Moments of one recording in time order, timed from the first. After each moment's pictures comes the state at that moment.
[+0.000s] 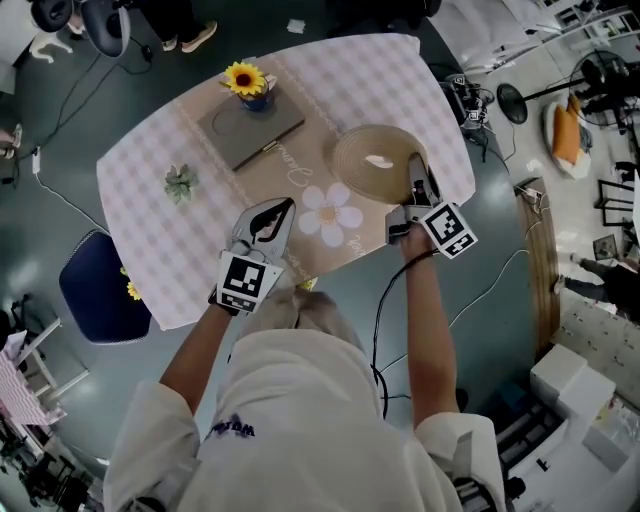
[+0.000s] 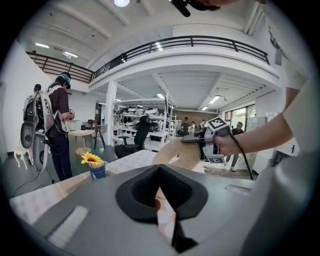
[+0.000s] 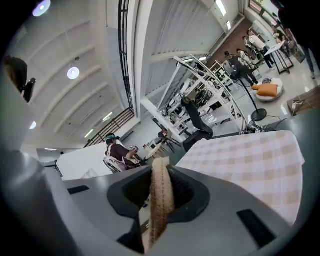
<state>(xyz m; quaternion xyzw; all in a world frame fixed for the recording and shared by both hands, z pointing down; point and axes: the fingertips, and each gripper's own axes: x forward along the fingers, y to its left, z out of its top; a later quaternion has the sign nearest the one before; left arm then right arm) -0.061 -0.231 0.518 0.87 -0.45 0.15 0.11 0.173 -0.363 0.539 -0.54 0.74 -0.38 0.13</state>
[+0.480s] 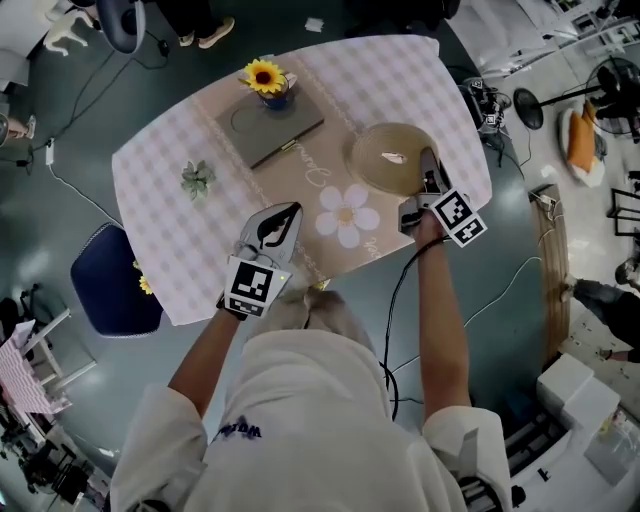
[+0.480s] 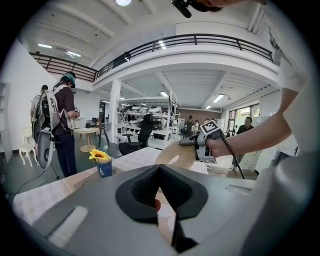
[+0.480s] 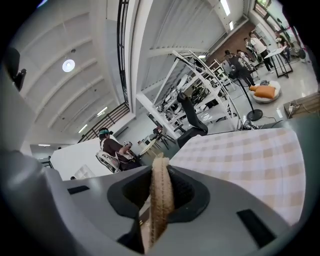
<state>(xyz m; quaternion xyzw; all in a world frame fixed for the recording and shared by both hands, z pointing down) -0.079 -0.224 0.523 0.86 -0.47 0.15 0.12 0.171 -0.390 0.573 -0.56 0.73 -0.39 0.09</state>
